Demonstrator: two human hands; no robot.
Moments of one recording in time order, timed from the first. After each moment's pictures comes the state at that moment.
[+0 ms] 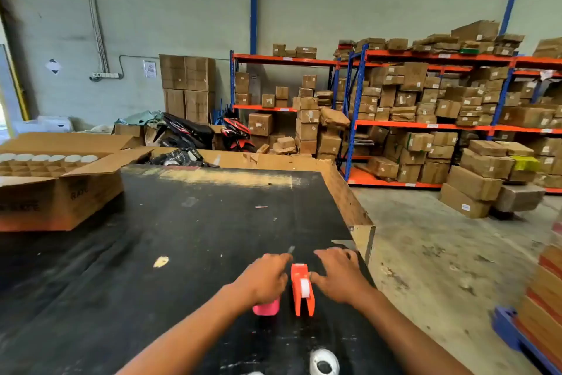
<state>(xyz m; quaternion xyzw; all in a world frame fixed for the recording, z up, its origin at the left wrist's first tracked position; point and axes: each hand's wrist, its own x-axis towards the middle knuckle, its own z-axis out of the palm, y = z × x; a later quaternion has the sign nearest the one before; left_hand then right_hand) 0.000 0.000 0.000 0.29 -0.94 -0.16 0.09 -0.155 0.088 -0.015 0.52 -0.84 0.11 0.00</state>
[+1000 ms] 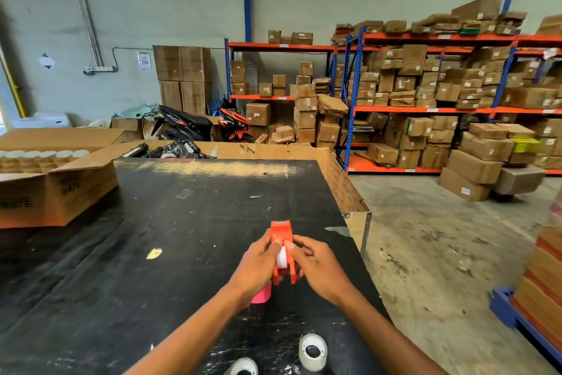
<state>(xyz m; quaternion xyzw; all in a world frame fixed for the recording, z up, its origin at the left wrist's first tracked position) -0.001 0.029 0.004 0.28 -0.71 -0.57 0.28 -0.122 0.104 -0.010 0.50 -0.61 0.56 -0.25</state>
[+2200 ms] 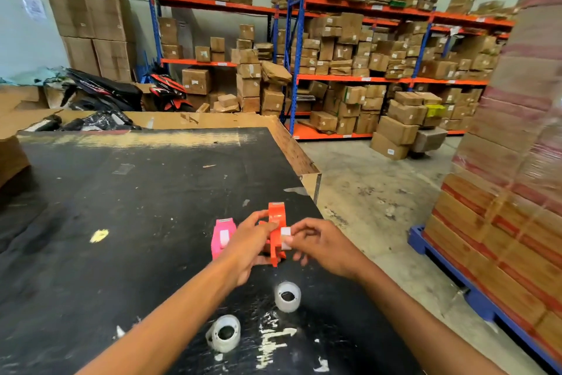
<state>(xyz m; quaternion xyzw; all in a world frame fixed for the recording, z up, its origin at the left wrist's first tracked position) -0.009 0.056 -0.005 0.29 -0.61 -0.72 0.17 -0.114 0.178 0.001 0.46 -0.69 0.49 -0.26</state>
